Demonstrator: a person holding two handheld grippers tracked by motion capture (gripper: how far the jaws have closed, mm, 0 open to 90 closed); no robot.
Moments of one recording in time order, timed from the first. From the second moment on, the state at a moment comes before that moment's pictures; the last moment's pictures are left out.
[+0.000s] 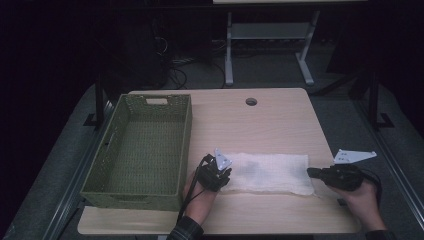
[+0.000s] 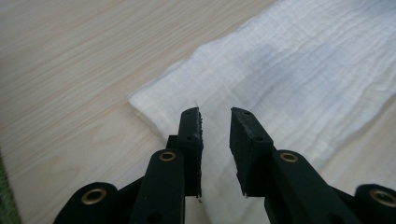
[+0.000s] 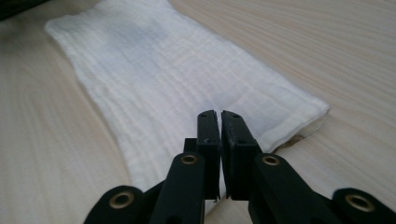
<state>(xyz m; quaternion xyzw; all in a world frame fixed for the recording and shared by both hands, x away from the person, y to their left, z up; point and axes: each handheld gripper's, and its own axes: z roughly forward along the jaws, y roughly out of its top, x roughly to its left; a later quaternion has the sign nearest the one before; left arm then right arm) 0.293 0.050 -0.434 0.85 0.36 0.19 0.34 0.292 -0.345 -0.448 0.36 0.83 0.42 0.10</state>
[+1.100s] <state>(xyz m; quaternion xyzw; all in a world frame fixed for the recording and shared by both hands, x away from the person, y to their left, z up) 0.326 0.026 -0.460 0.87 0.33 0.15 0.32 0.334 -0.352 -0.469 0.40 0.84 0.34 0.12</state>
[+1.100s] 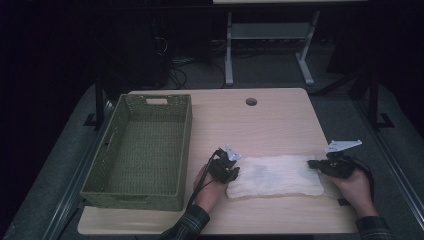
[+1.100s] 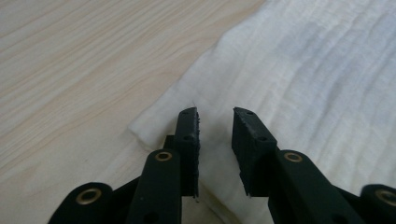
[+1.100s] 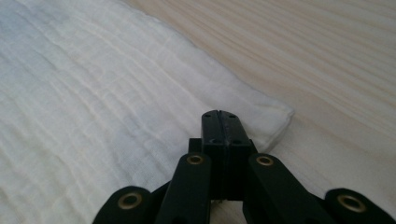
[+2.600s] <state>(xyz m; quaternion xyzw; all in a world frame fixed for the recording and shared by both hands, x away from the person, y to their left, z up) 0.354 0.048 -0.464 0.86 0.36 0.15 0.33 0.361 -0.364 -0.472 0.42 0.82 0.36 0.11</state>
